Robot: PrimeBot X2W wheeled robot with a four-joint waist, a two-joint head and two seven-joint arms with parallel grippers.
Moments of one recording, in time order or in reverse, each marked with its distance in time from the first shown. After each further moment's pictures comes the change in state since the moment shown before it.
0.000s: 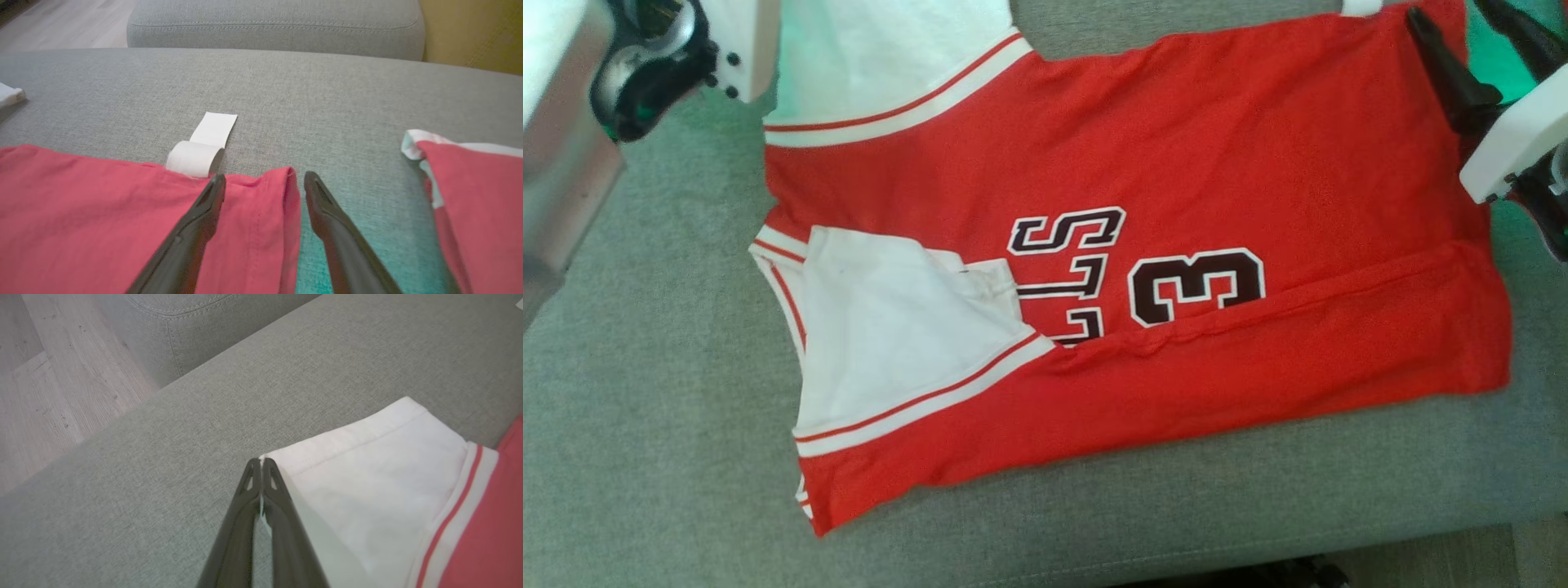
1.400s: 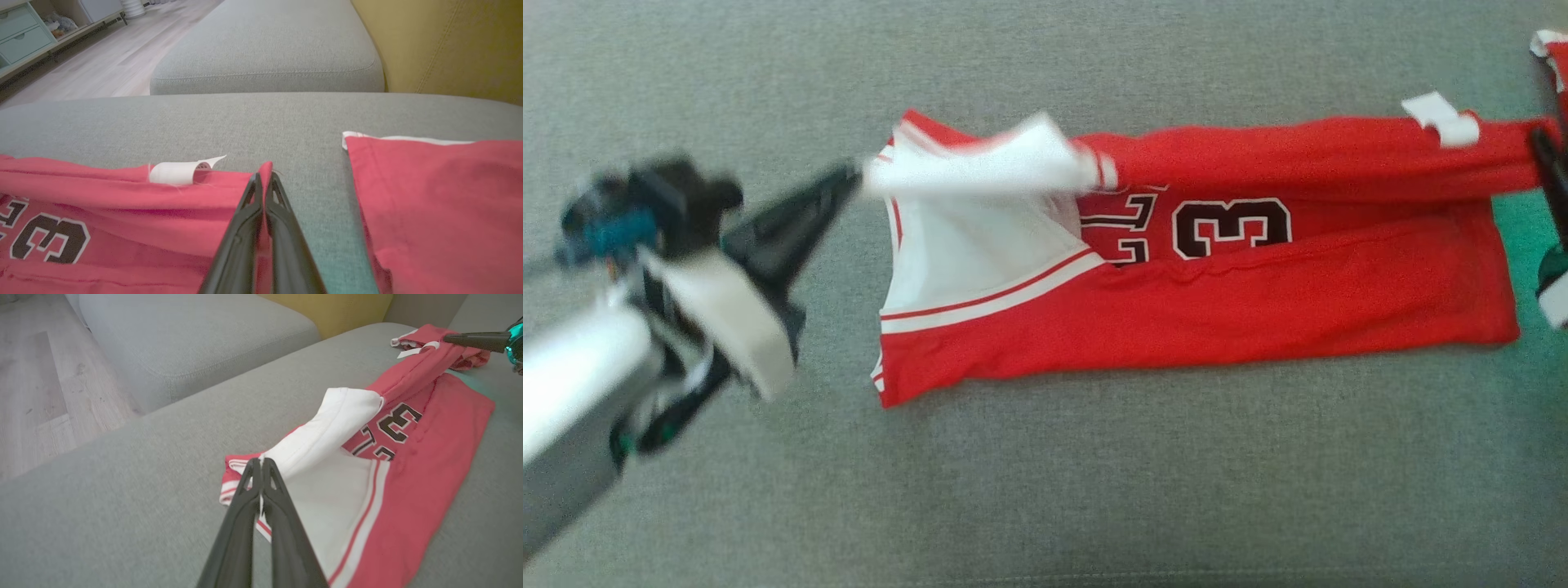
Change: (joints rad) left arm 0.411 0.336 -0.155 -0.582 -0.073 0.162 -0.540; right arm 0.227 -0.188 0.099 0.002 0.216 0.000 -0.282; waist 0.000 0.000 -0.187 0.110
